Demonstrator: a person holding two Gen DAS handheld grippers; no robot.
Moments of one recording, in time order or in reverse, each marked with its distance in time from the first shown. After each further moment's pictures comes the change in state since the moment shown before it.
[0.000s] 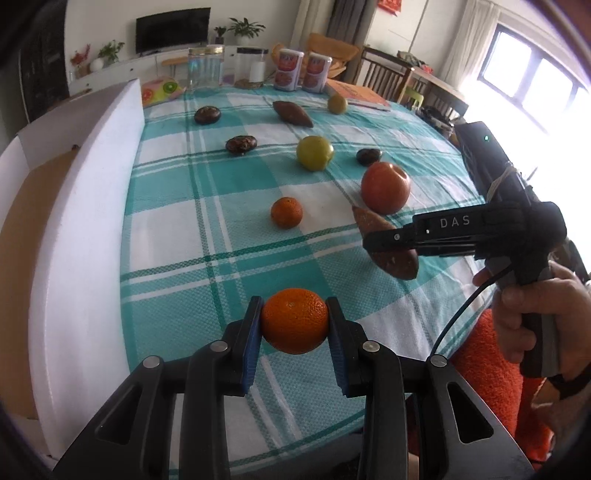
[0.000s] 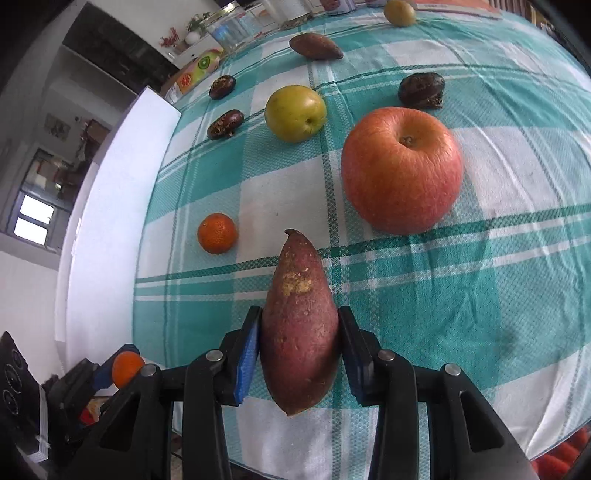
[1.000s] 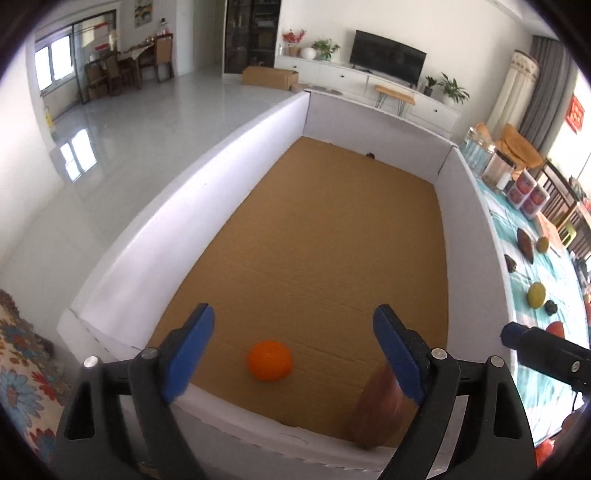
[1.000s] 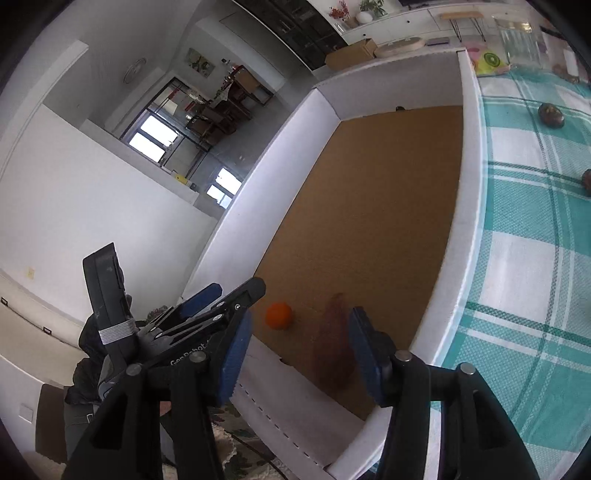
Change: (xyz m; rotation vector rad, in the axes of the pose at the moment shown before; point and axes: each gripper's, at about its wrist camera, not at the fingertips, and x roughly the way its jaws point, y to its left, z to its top) left arm -0.101 0.228 -0.025 -0.532 -0.151 0.503; right arm 0.080 0.296 -0.053 -0.485 0.021 0.300
